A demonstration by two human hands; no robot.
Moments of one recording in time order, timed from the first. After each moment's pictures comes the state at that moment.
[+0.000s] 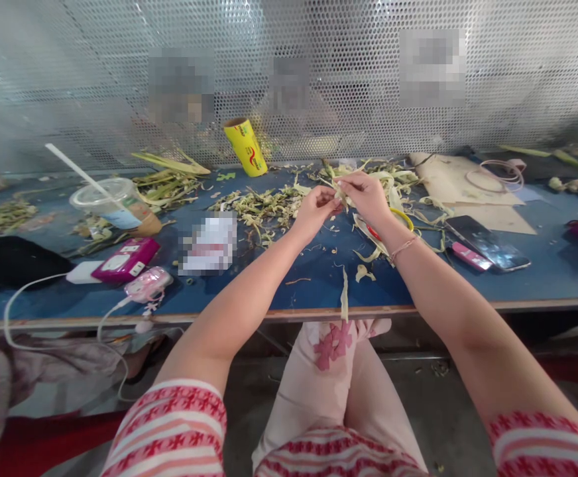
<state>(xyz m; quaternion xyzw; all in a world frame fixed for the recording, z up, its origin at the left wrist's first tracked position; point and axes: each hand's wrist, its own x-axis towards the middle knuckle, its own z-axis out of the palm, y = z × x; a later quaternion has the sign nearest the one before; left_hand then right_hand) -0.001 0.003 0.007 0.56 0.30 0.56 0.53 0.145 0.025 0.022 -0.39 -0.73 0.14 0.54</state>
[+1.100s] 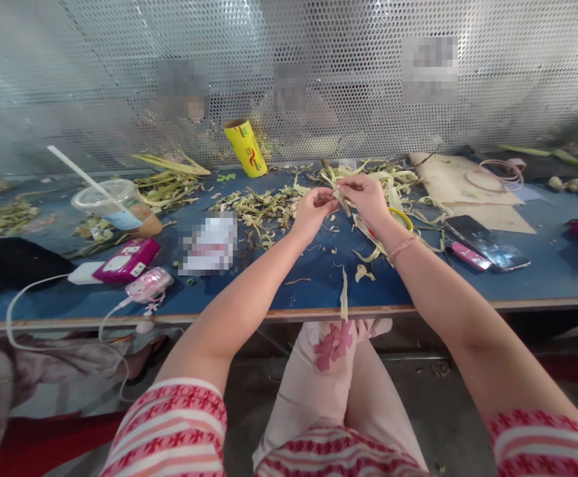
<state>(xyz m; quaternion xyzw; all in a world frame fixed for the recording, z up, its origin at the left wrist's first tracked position) -0.001 0.013 -0.001 0.57 0.34 0.59 0.47 0.137 0.025 0.018 -0.42 -0.62 0.28 0.60</state>
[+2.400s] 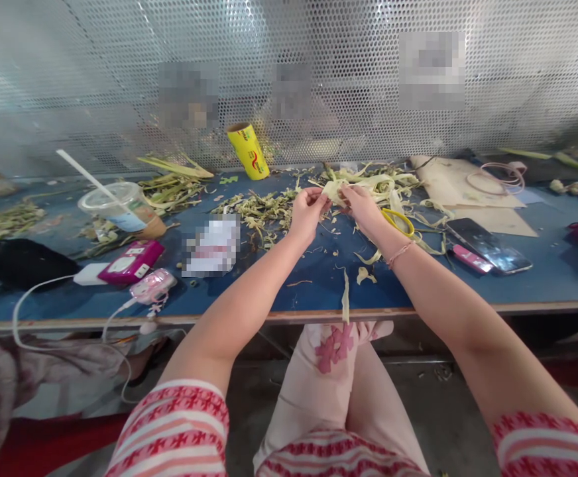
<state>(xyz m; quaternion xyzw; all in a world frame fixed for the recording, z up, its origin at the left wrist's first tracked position) -0.001 0.014 0.005 0.47 0.37 0.65 0.47 0.121 0.031 0.010 -0.48 -0.51 0.43 0.57</state>
